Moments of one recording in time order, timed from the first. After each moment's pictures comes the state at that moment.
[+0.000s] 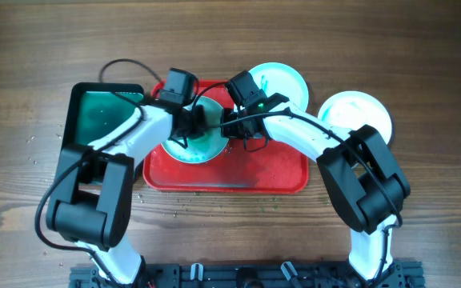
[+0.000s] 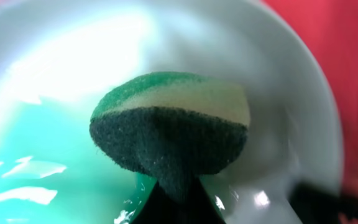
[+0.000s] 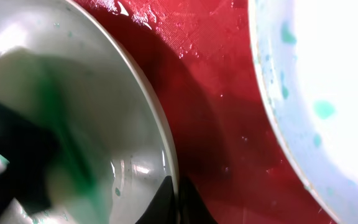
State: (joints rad) left arm -0.29 1.87 1.09 -0.47 0.09 -0.53; right arm 0.60 2.05 1.33 -0.44 -0.20 0.64
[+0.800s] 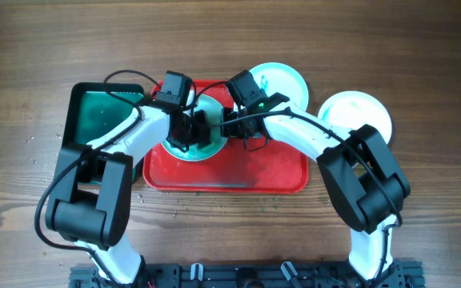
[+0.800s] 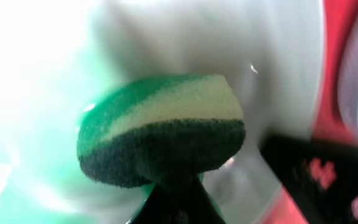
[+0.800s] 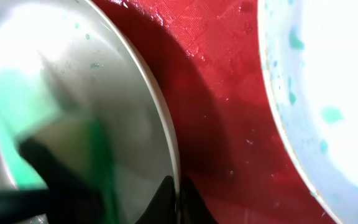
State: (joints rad) left arm -0.28 1.87 1.08 -0.51 0.28 -0.53; right arm 0.60 2.06 1.33 -0.43 -0.21 0.63
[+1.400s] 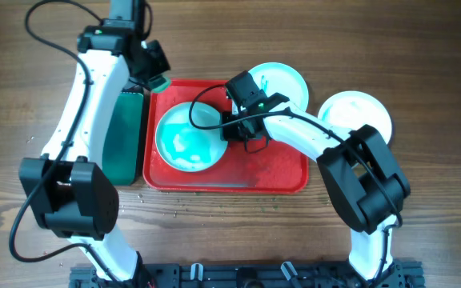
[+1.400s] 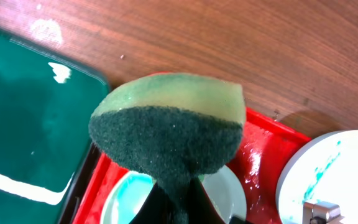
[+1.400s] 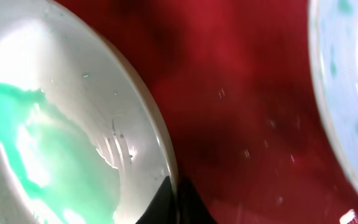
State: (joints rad) left arm -0.10 1.90 1.74 -1.05 0.05 -0.51; right arm 0.60 2.05 1.33 -0.48 -0.26 0.56
